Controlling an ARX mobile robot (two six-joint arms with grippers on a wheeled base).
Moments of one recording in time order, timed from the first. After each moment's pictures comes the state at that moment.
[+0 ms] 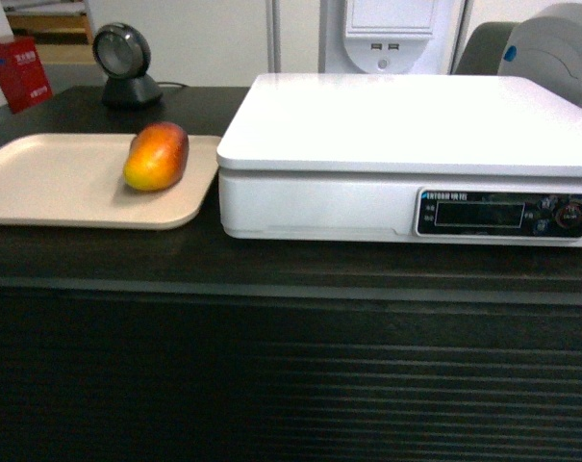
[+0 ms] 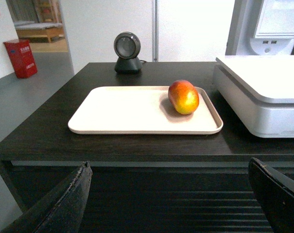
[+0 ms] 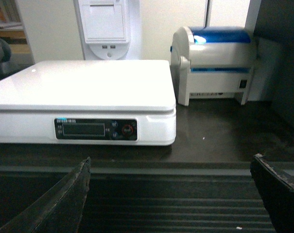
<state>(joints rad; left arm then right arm) 0.00 0.01 0.01 0.00 0.00 -0.01 0.00 0.00 0.01 0.00 0.00 0.00</state>
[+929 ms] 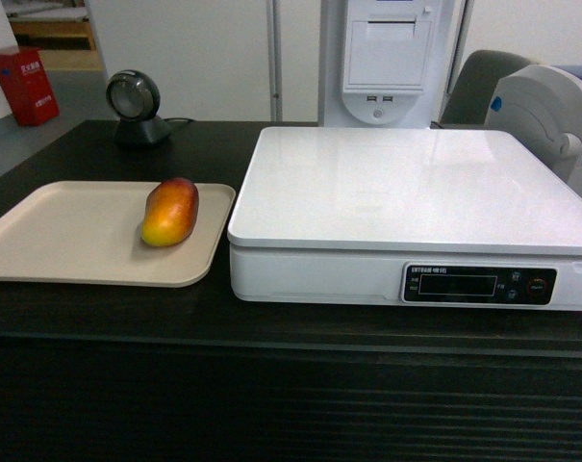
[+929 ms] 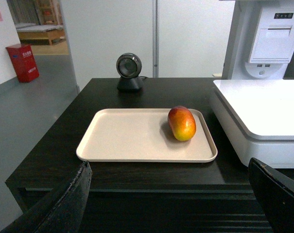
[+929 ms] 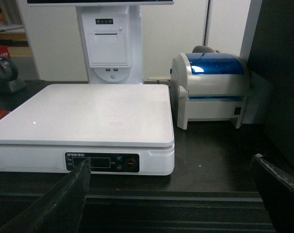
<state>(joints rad) 0.00 0.01 0.01 0.00 0.00 -0.01 0.00 0.01 0.01 0.00 0.00 0.00</state>
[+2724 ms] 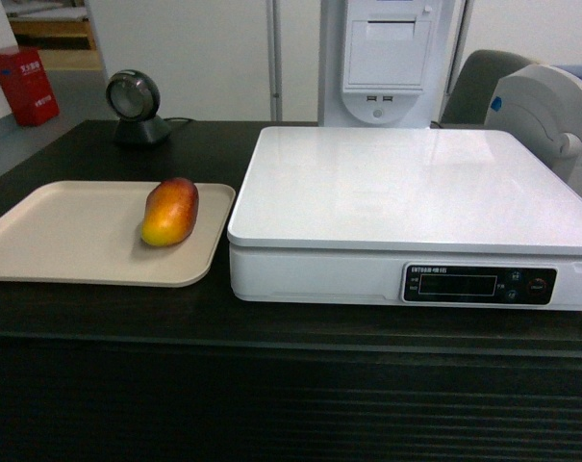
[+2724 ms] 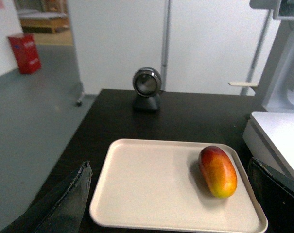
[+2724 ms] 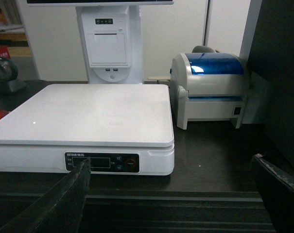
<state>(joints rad) 0.25 1.14 0.38 0.76 0.22 -0.04 0.00 0.00 0.01 0.00 0.00 0.00</state>
